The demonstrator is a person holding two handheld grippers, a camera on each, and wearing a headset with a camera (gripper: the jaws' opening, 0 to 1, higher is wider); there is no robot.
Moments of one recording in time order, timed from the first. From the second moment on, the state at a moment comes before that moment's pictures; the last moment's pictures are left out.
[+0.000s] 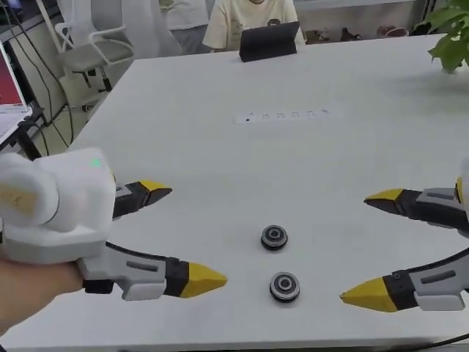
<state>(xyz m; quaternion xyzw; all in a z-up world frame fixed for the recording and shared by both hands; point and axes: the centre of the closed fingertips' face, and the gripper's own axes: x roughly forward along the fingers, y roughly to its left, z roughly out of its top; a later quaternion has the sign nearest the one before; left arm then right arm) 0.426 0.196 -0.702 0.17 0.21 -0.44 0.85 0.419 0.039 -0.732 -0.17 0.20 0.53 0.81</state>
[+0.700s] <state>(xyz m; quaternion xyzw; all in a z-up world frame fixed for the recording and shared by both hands) 0.444 0.183 -0.723 0.19 0.22 -0.47 0.84 0.432 0.048 -0.753 -0.16 0.20 0.55 0.80</state>
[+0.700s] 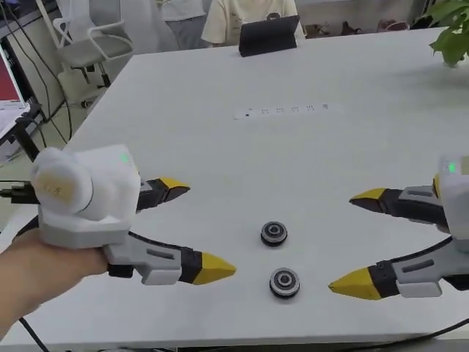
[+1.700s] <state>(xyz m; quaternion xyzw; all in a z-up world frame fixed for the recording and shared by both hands) 0.449 0.160 -0.765 0.20 0.24 -0.51 0.80 0.437 0.066 -0.788 -0.17 0.23 0.58 0.76</state>
